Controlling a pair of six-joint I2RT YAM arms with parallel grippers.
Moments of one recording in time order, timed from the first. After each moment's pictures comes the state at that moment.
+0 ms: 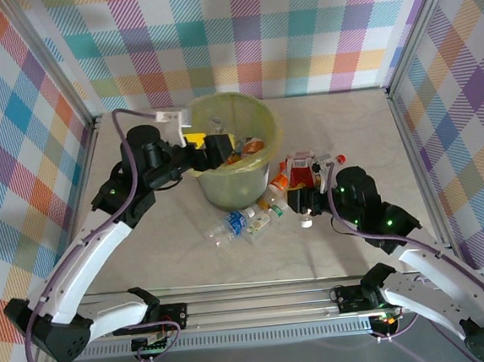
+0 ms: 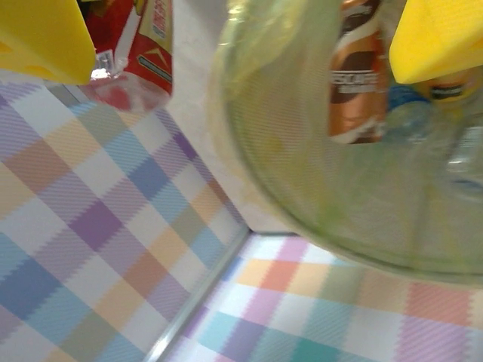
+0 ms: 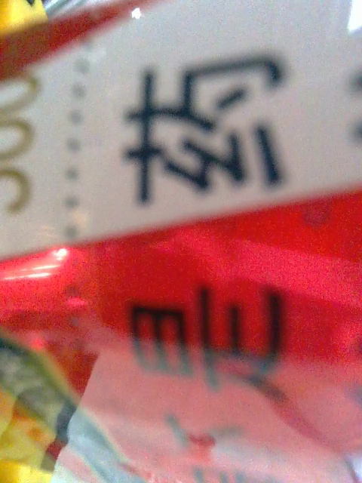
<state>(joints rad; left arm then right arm) -0.58 1.16 1.29 -0.35 0.26 -0.49 0.65 0.77 0.74 -0.39 -0.11 0.36</state>
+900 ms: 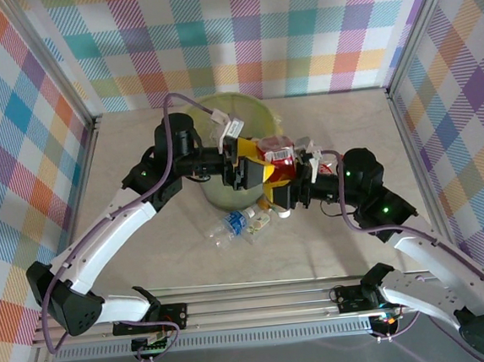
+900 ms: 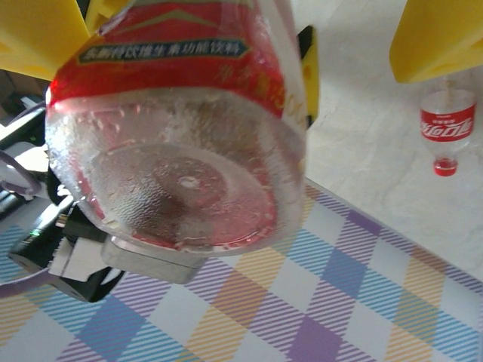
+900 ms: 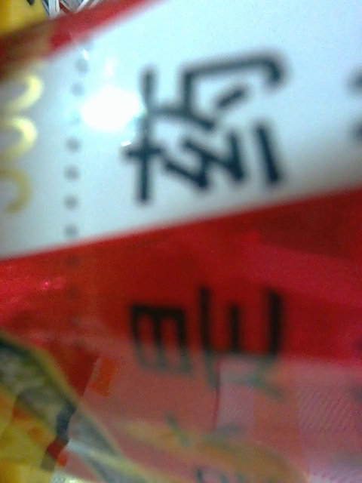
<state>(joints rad) -0.68 1.33 1.37 -0.27 0.81 -0.34 0.65 0.87 0.86 -0.10 -0.57 0.31</state>
